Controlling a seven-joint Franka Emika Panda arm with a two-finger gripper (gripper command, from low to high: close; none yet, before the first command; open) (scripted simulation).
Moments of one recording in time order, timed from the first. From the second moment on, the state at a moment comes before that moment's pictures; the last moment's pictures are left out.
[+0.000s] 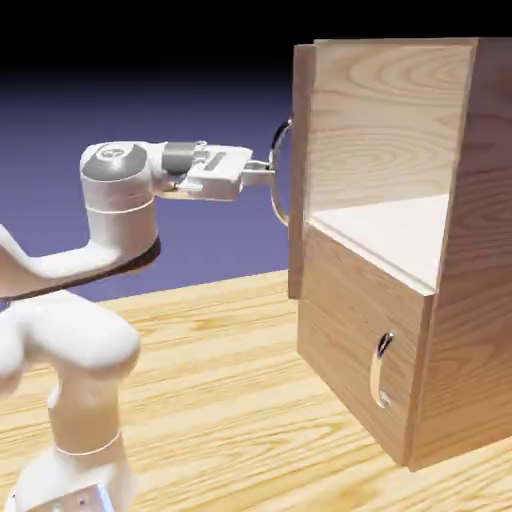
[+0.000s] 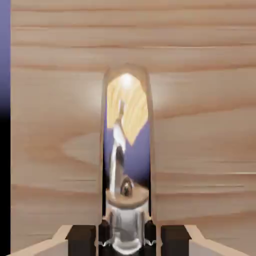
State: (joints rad) arm 0.52 -1.47 -0.14 -2.96 -1.67 2.09 -0.88
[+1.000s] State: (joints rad) arm 0.14 -1.00 0.94 -2.43 -0.80 1.26 -0.70
